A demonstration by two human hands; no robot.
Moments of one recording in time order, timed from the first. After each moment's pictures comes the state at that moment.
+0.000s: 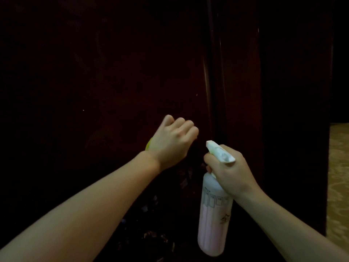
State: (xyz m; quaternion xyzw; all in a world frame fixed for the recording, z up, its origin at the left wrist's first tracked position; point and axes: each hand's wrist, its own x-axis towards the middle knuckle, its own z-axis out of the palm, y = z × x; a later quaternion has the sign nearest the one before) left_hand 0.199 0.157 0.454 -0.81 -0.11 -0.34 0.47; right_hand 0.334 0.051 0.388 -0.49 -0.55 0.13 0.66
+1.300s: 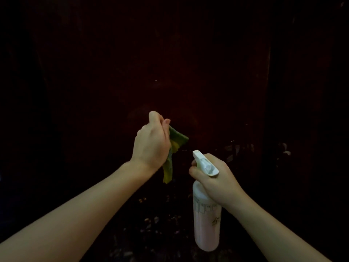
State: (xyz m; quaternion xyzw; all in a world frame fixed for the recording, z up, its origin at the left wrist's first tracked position) left_hand 0.046 0.094 0.412 -0.74 -0.37 -0.55 0.09; right_hand 0.210 0.046 0.342 -0.44 -0.67 0.22 0.56
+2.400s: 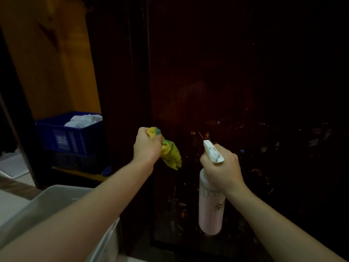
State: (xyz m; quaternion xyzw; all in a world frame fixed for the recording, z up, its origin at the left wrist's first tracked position) left_hand -0.126 0.044 0.325 -0.42 -0.61 -0.64 -0.21; right_hand 0.064 0.045 0.295 -0.45 -0.71 0.14 0.52
